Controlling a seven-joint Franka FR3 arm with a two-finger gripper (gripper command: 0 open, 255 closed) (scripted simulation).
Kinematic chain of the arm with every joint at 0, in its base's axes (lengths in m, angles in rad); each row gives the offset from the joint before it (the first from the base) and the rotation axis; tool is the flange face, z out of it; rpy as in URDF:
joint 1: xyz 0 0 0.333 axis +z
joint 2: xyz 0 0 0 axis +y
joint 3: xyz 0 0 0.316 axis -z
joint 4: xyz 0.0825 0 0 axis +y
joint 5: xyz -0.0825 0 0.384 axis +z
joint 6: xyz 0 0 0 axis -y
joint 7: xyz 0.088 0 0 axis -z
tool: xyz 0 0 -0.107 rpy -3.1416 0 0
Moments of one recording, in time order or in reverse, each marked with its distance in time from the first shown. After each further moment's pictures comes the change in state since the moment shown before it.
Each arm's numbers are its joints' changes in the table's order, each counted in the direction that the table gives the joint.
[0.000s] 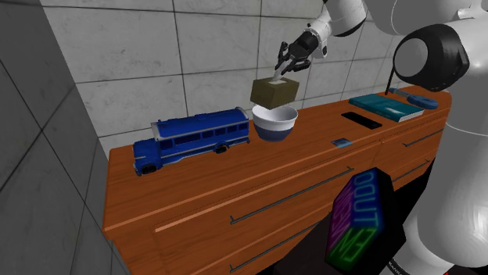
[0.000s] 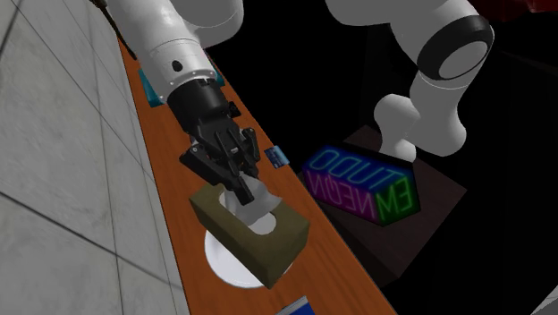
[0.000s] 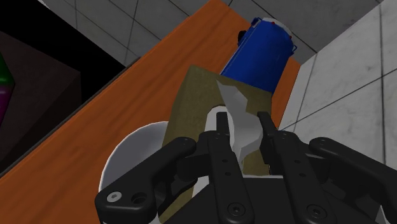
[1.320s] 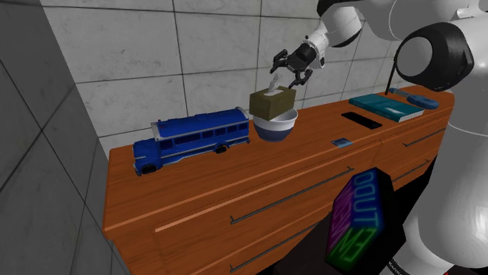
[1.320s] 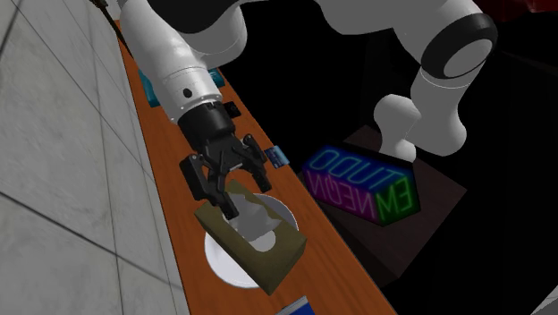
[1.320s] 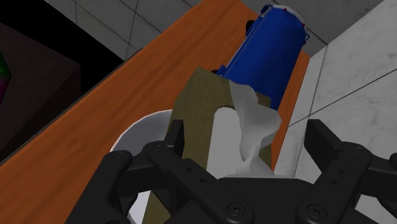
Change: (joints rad) arm 0.020 -0.014 -0.002 0.106 -0.032 0.066 -0.073
